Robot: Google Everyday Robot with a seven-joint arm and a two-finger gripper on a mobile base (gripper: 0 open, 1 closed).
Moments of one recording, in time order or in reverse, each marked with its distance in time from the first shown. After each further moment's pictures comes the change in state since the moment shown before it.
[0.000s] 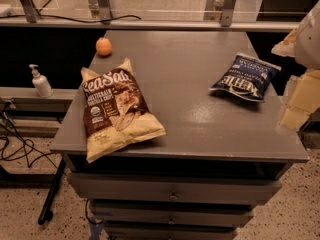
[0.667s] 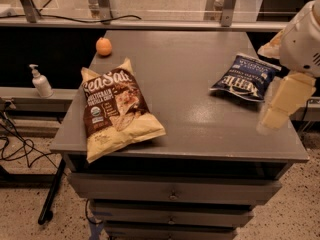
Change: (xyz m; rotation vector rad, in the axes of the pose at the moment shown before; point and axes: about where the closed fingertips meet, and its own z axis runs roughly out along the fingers) arm -0.022 0.000 0.012 0.004 -0.079 0.004
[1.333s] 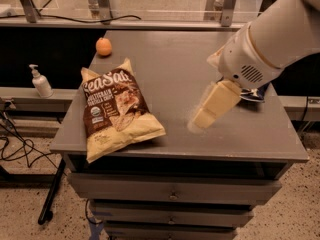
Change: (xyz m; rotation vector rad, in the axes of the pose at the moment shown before) arm -0.094 0.015 0.052 -0.049 -0.261 0.094
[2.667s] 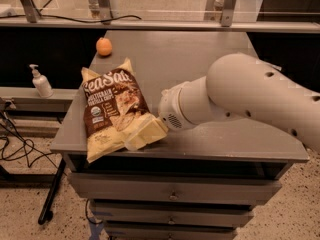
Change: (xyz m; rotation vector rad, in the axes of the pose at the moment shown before) arm -0.045 0.028 0.149 0.034 -0.240 0.186
